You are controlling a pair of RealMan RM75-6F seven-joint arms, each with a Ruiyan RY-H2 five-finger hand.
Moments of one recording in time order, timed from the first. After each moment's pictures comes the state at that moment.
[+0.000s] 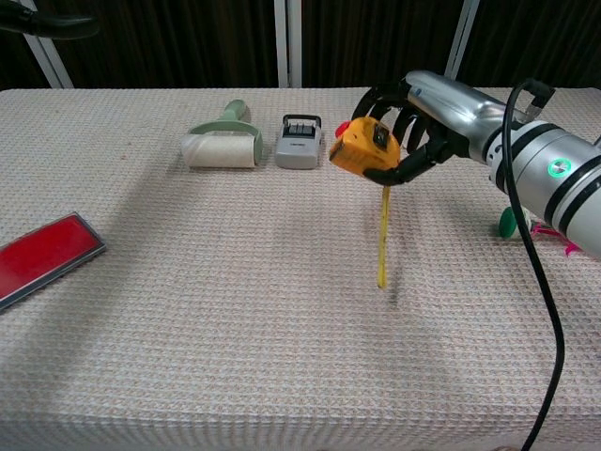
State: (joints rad) left arm -0.54 -1.47 -0.30 -1.62 1.24 1.38 0.29; right arm 0.69 -1.71 0.21 -1.53 -1.13 1.18 -0.21
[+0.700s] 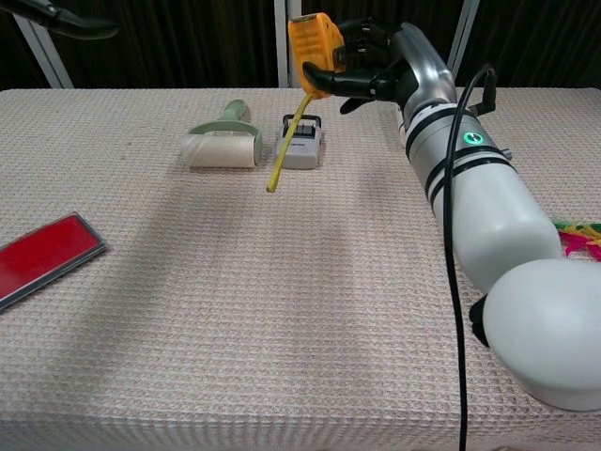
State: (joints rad) left arm -0.56 -1.50 -0.30 -1.71 1.29 1.43 0.43; right arm 0.70 -2.08 0.49 -1.33 -1.10 1.27 0.26
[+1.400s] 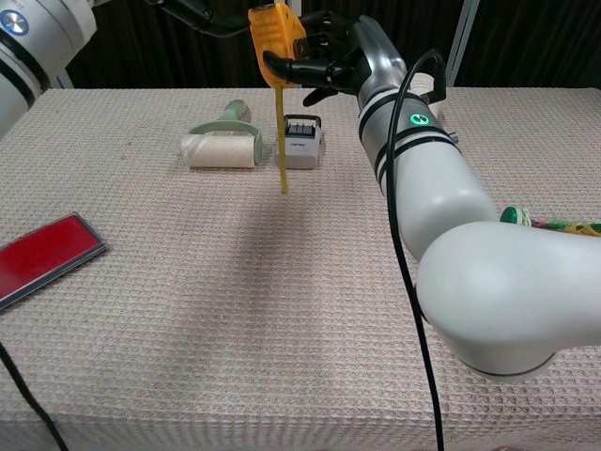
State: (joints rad) left arm -0.76 -1.72 -0.38 -1.60 1.29 1.36 0.61; right arm 0.78 -2.15 0.58 -1.27 -1.07 1.21 0.24
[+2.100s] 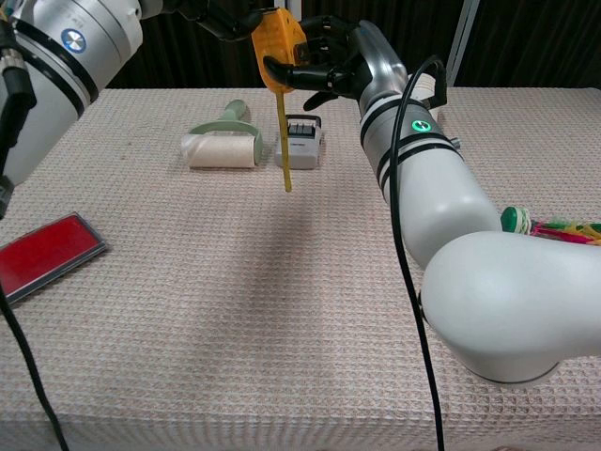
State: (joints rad) left arm -0.82 -1.77 -0.37 -1.54 1.28 1.35 0.63; right arm 0.77 -2.15 0.56 -1.26 -1.09 1.21 0.25
